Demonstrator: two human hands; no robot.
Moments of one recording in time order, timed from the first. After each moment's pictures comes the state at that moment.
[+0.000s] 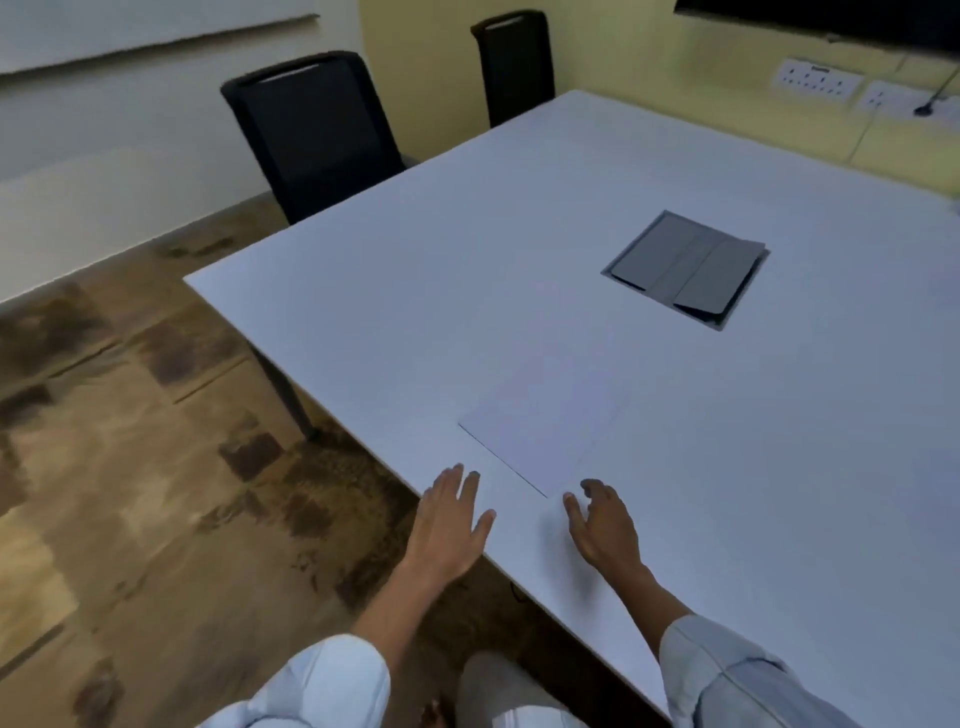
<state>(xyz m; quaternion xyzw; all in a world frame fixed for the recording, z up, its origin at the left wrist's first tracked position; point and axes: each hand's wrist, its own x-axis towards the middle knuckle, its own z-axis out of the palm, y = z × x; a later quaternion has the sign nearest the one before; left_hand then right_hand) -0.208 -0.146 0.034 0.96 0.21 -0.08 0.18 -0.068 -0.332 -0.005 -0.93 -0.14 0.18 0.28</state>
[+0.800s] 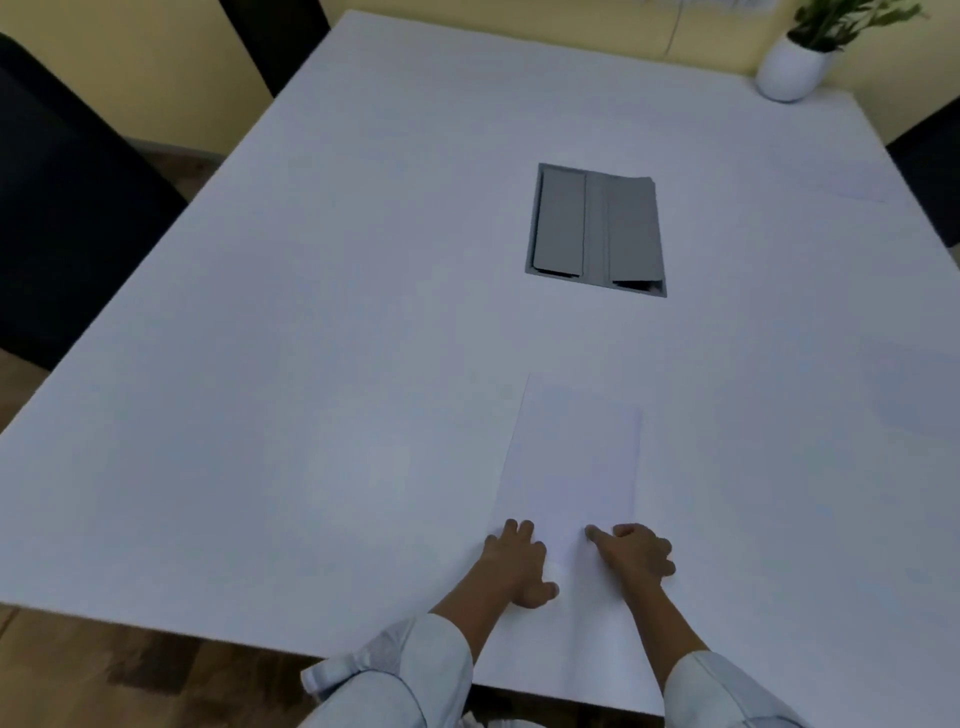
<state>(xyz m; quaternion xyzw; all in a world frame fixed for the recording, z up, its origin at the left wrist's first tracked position) 0.003 0.013 -0.004 0.88 -0.19 -0.42 0.08 0.011 -0.157 -0.010 -0.83 0.43 0.21 0.30</state>
